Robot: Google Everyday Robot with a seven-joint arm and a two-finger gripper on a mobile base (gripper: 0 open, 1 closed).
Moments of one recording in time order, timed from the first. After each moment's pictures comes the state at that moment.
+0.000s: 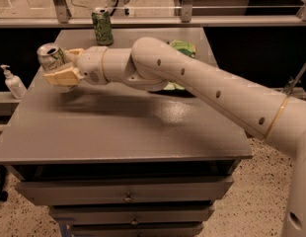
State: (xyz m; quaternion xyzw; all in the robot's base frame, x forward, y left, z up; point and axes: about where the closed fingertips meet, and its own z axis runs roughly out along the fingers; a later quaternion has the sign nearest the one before) arm 0.607 0.249 0.909 -0.50 0.55 0.40 0.54
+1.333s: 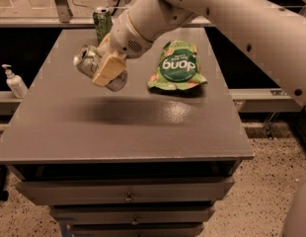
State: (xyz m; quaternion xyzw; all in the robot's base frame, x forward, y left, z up) arm 0.571 0.125 0.925 -0.70 0.59 0.25 0.32
